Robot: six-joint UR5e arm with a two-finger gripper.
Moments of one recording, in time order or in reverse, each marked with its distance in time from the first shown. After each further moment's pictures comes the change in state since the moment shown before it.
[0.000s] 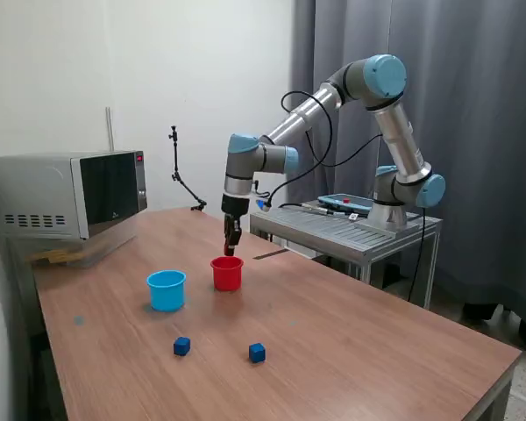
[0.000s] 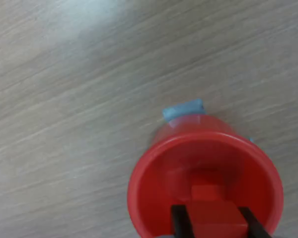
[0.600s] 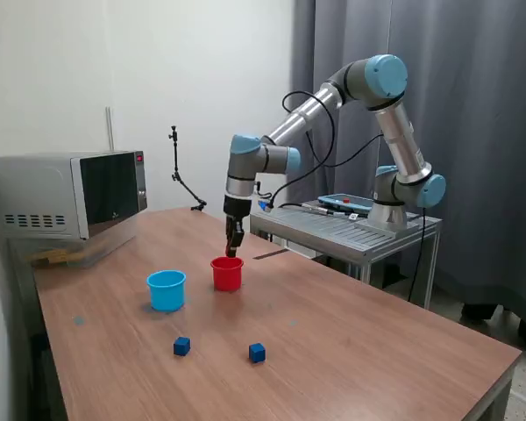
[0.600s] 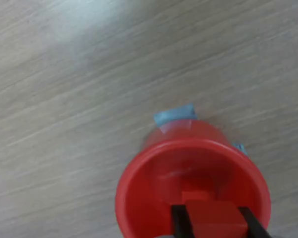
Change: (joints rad) arm 0.013 0.000 0.005 0.000 -0.003 0.005
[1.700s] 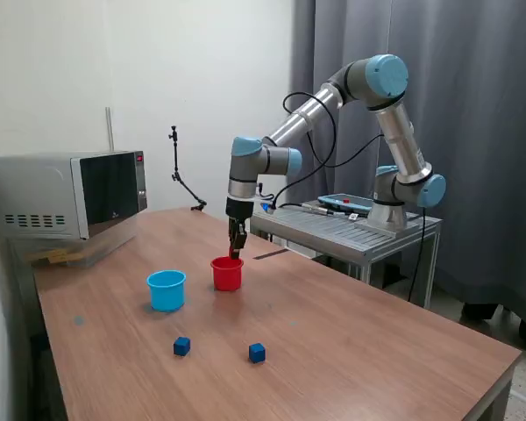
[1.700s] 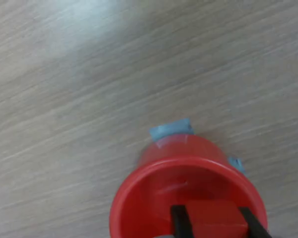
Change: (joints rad) arm 0.003 -0.001 0.012 0.006 0.008 0.004
